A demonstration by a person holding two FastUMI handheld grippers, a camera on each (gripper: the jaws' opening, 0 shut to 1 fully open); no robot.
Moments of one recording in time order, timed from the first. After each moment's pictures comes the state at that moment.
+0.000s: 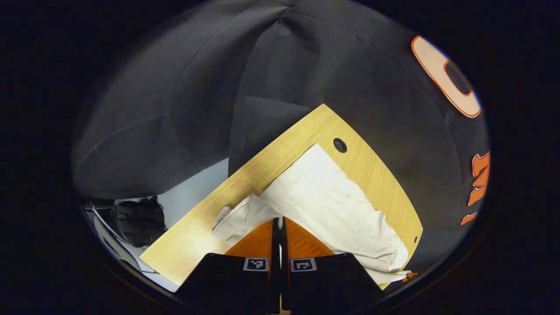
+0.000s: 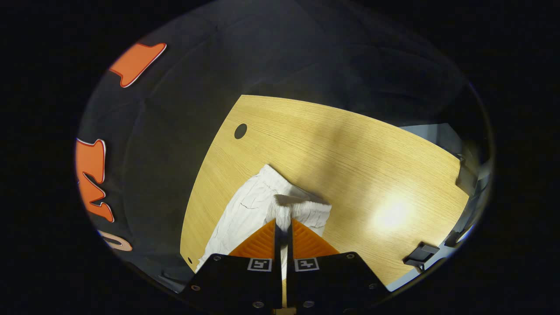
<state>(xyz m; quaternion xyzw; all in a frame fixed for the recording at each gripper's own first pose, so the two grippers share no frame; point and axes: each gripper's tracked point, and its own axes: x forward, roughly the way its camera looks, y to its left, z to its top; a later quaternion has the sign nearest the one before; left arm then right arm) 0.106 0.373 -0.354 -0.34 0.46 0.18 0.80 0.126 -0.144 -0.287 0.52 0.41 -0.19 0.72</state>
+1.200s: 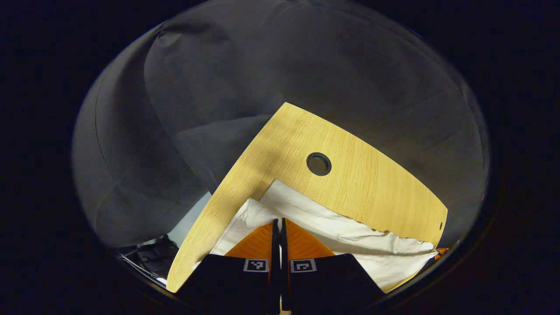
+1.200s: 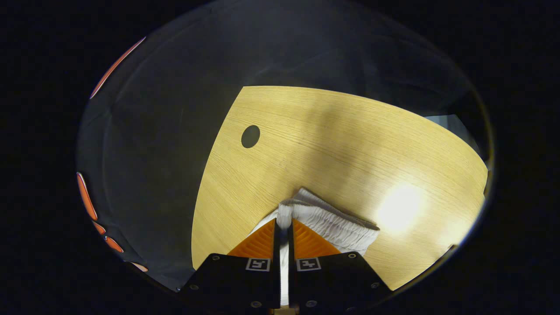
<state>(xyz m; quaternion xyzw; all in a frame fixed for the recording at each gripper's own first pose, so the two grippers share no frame) 0.272 0.361 -0.396 -0.22 0.51 0.13 0.82 0.245 -0.140 -0.320 0.55 0.42 -0.19 0.69</state>
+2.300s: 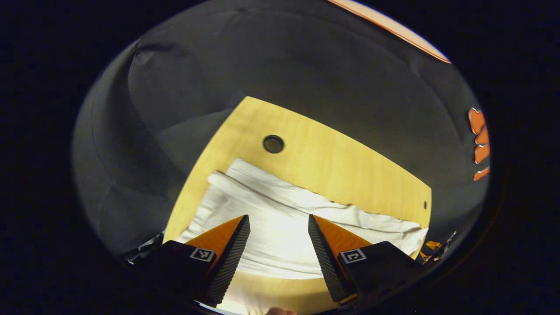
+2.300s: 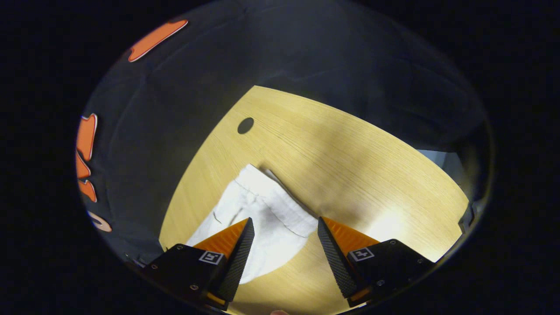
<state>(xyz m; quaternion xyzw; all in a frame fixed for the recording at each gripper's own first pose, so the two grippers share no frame) 0.234 0.268 -0.312 -0.23 0.52 0.02 0.82 0.149 -0.152 -0.341 0.43 0.44 -0.16 0.77</state>
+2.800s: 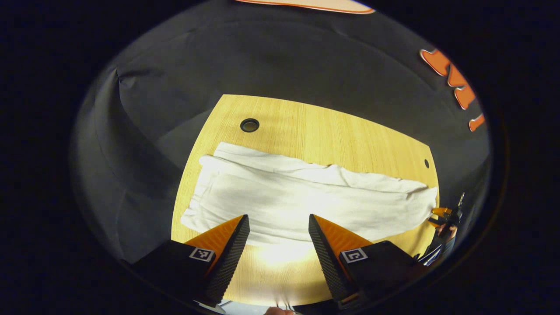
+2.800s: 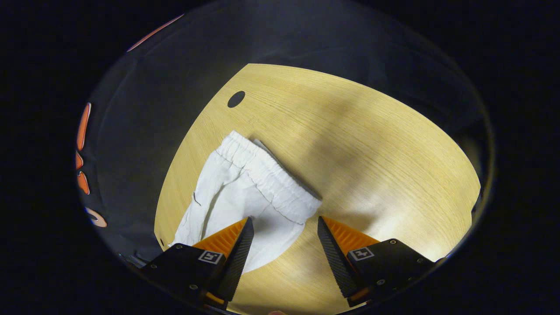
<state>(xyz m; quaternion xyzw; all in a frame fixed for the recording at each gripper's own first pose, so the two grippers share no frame) 0.158 0.217 -0.283 -0.11 0.56 0.00 0.82 0.157 -0.115 -0.374 0.46 0.46 -0.14 0.75</state>
